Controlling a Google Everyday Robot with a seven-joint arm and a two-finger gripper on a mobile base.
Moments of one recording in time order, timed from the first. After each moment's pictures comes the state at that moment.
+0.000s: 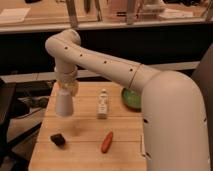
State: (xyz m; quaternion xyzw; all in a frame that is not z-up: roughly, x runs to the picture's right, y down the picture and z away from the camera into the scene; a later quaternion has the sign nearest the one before) arm -0.173 -0.001 0.701 -0.24 -0.25 -0.47 0.81
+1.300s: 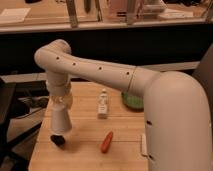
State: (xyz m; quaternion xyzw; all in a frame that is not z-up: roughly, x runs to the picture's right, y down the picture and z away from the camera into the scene) arm -0.195 0.064 0.668 -0.27 -0.28 -0.53 0.75
